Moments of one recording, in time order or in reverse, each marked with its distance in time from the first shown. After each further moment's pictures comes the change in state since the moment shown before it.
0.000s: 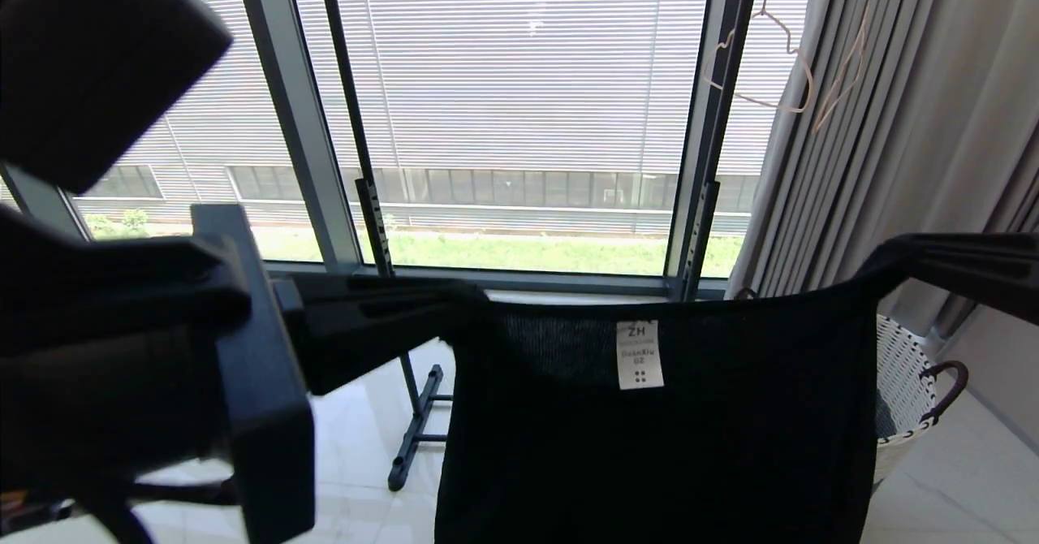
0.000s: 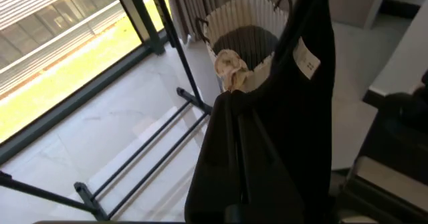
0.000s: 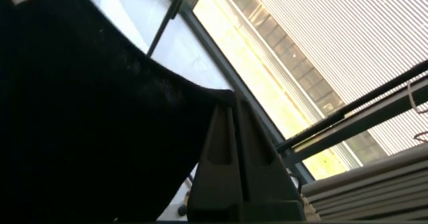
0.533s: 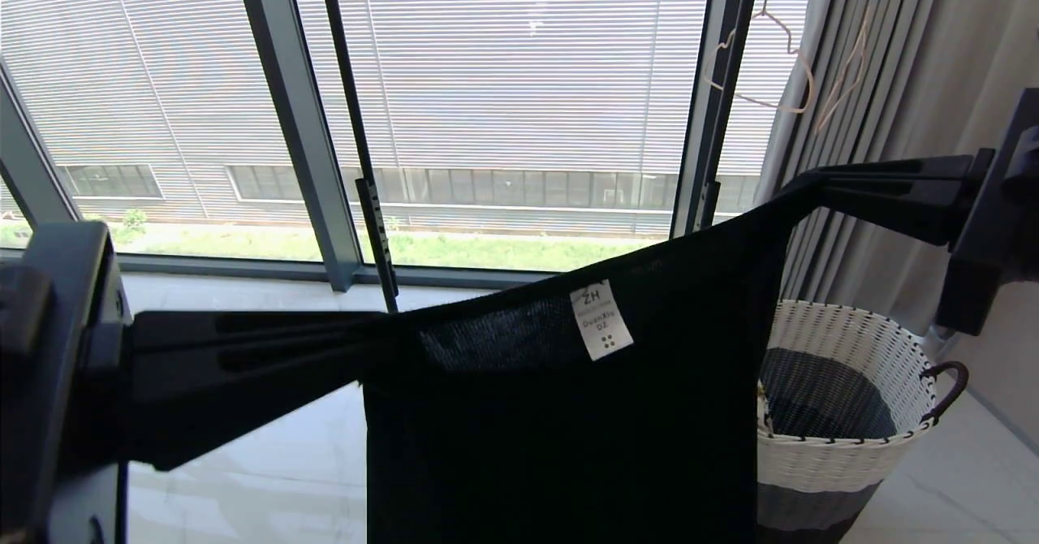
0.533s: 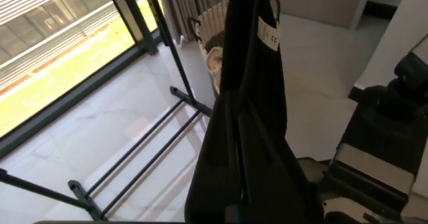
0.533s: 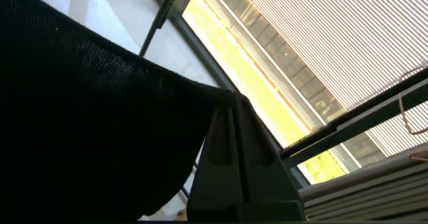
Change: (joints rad) left arm -0.053 -0.087 -0.018 0.074 0.048 -0.029; right arm -0.013 0.154 -0.131 -0.039 -0.019 0.002
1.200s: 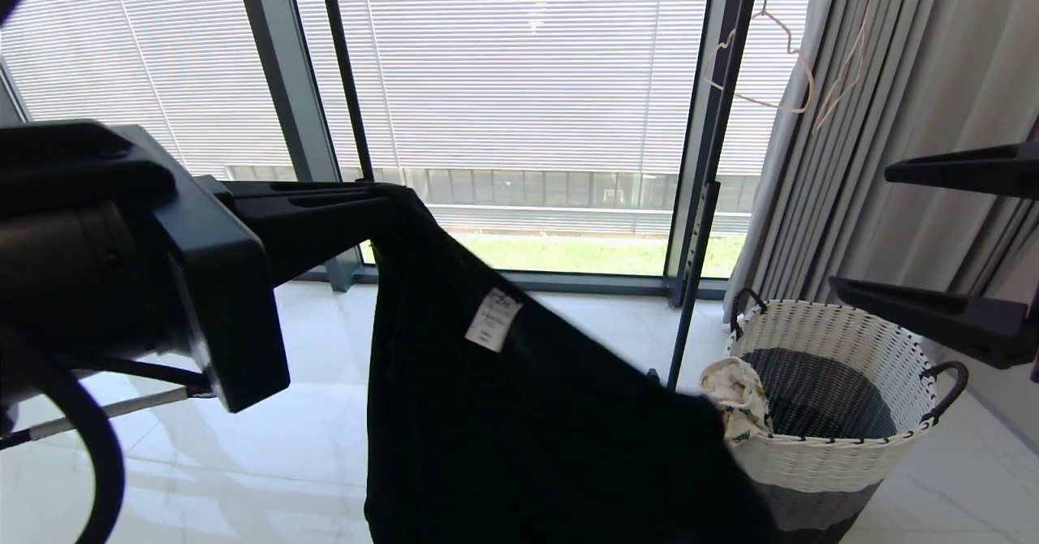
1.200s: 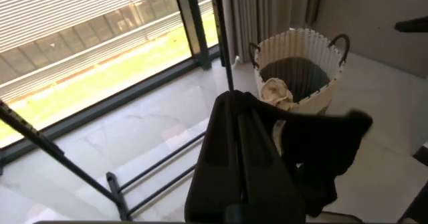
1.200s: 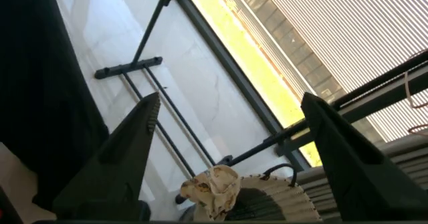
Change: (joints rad) left arm 0.094 0.080 -0.013 -0.164 0.167 0.003; right arm -0.015 -0.097 0.023 0.142 0.000 0.001
